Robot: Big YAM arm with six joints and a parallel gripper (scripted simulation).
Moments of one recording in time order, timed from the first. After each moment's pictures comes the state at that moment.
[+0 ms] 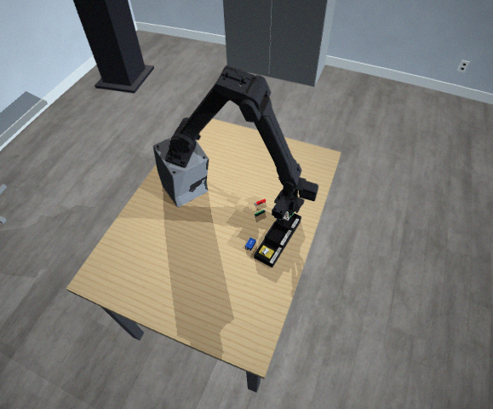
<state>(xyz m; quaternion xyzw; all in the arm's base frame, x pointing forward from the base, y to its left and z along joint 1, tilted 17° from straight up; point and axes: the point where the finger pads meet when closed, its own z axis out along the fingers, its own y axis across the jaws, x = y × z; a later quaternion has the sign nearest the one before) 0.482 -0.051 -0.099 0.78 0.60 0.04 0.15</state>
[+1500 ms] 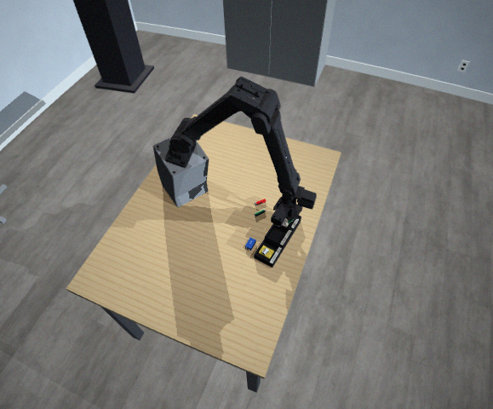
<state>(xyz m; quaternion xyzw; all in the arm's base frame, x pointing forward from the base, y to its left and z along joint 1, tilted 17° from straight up) 0.490 -0.060 -0.144 0.78 0.61 0.04 0.14</state>
